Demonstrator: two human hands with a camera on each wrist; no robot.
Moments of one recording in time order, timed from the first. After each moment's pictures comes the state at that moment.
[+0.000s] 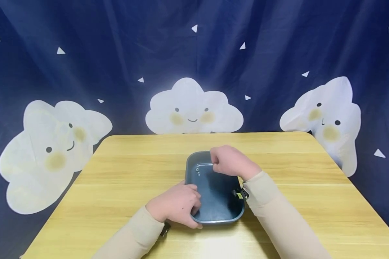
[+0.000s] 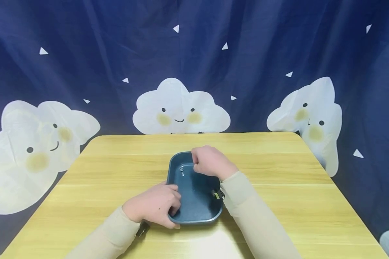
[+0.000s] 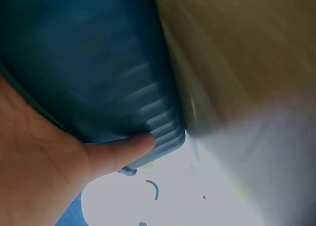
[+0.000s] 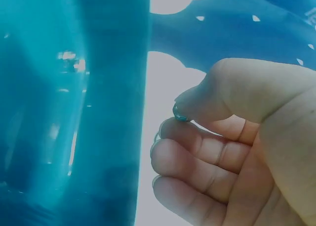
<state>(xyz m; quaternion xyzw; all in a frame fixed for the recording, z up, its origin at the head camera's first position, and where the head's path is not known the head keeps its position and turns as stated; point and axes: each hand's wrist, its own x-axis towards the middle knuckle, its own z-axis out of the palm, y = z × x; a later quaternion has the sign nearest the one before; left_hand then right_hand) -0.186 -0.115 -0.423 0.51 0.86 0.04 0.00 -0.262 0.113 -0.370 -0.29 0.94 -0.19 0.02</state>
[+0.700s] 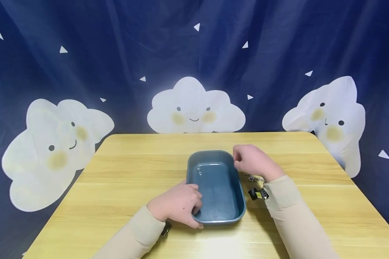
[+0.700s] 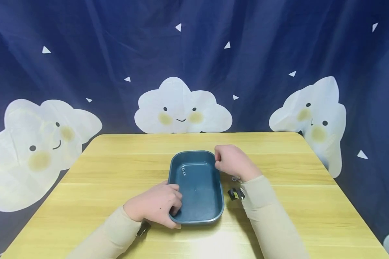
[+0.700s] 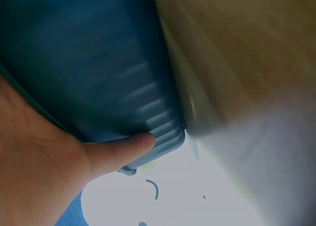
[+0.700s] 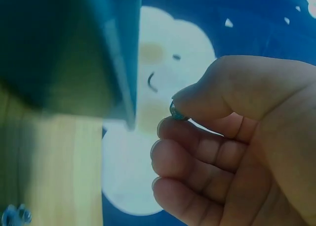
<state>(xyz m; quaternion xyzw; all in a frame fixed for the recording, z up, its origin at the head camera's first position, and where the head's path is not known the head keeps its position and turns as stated) -0.185 -0.117 -0.423 0.51 0.86 0.03 -0.01 -0.261 0.171 -0.376 -0.25 0.95 -0.20 -0.03</state>
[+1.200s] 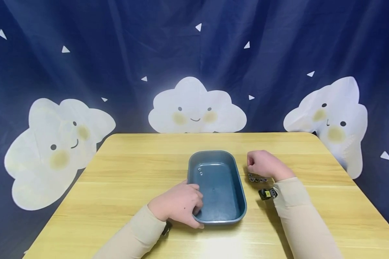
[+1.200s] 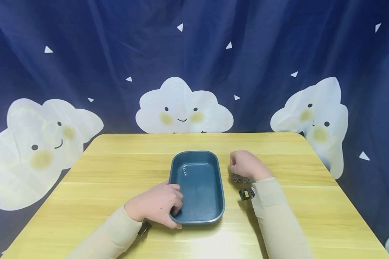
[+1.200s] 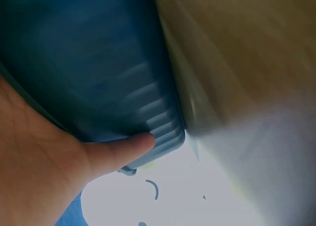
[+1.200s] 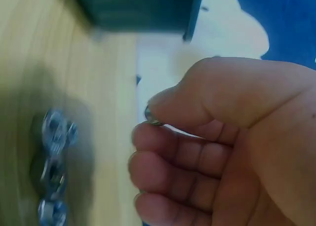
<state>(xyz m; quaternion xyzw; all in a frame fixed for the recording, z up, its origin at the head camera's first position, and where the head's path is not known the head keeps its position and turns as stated) -0.185 -0.116 -0.421 0.50 0.86 0.03 0.00 -0.270 0.213 -0.402 -0.21 0.96 -0.18 0.05</state>
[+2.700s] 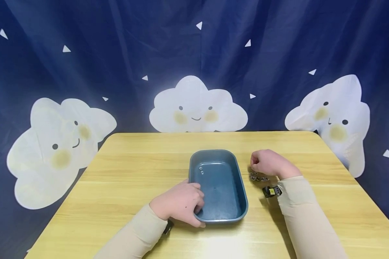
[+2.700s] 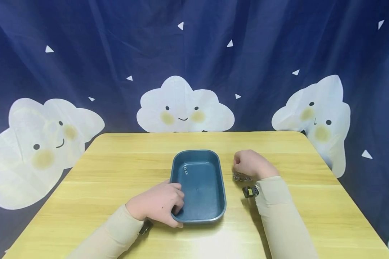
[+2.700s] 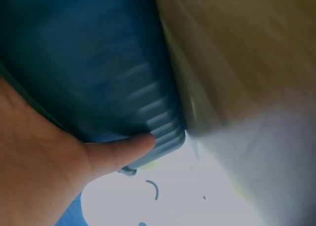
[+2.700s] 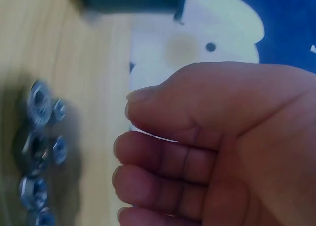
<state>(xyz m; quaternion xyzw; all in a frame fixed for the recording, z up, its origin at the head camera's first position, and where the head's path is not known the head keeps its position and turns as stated) -0.186 -0.116 -0.423 0.50 0.86 0.02 0.00 -0.270 0.223 -0.399 -0.20 0.96 -0.18 0.08</state>
